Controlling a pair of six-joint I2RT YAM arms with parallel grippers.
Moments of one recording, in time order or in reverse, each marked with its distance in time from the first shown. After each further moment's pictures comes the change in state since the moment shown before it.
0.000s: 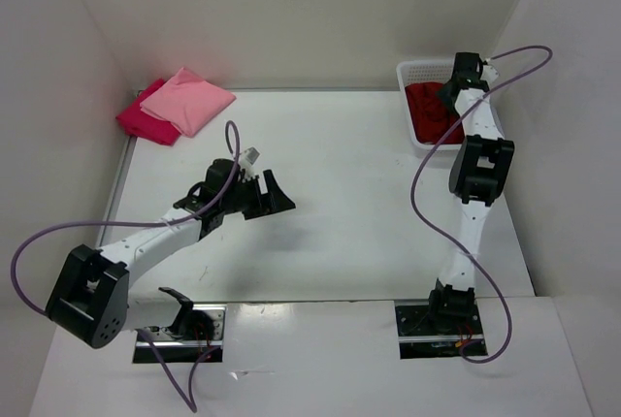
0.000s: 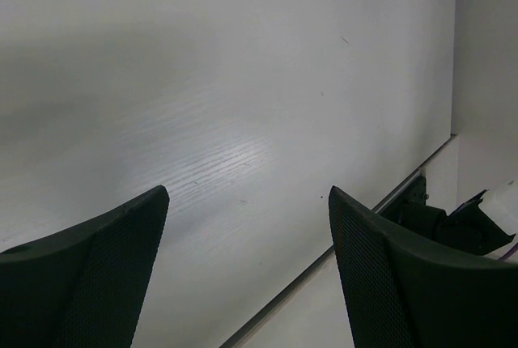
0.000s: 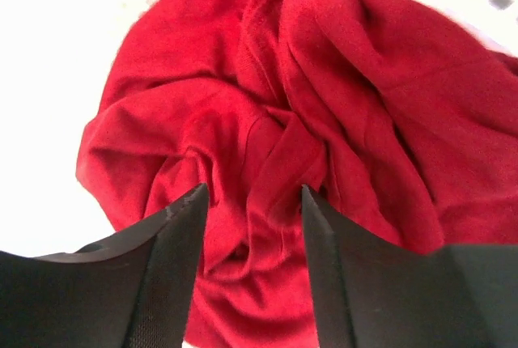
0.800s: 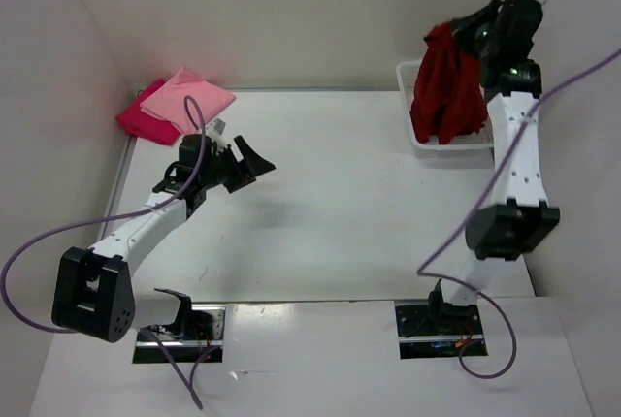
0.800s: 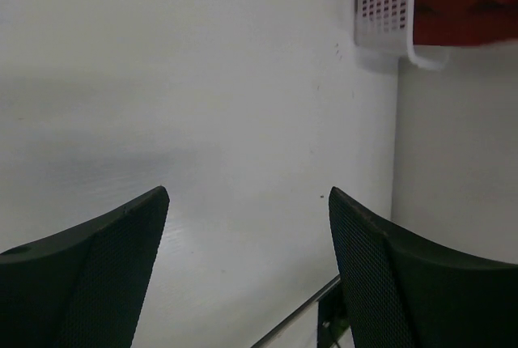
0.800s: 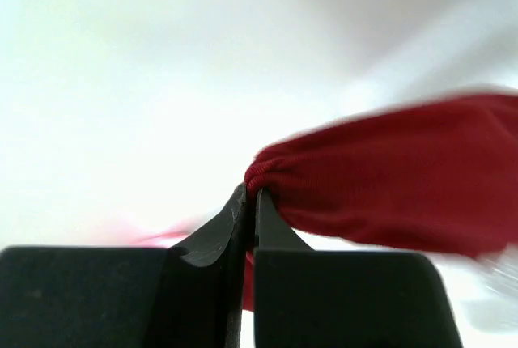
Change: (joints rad) left arm 0.196 0.030 0.137 -0.017 0.024 -0.076; right arm 0.059 -0.583 -0.114 0.058 -0.294 0.043
